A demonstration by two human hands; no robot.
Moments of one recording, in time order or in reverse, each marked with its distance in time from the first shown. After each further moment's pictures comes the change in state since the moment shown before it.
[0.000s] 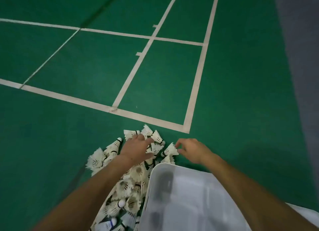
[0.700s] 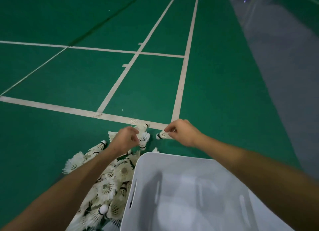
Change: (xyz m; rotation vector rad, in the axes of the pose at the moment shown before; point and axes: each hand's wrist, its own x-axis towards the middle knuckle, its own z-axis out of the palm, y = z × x) left_hand 0.036 -0.011 0.043 -0.464 0.297 0.022; right_hand -0.008 0.014 -0.001 0.112 0.317 -0.112
